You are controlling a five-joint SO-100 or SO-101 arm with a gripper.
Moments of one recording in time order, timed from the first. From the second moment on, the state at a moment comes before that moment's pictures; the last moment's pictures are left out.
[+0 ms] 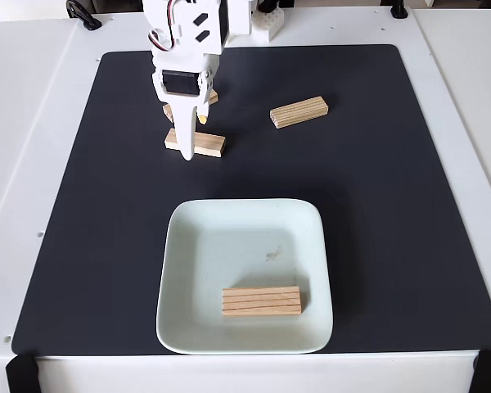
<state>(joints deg) 3.5 83.0 97.4 72.4 2.1</state>
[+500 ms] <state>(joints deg) 3.4 80.6 97.4 68.5 2.1</state>
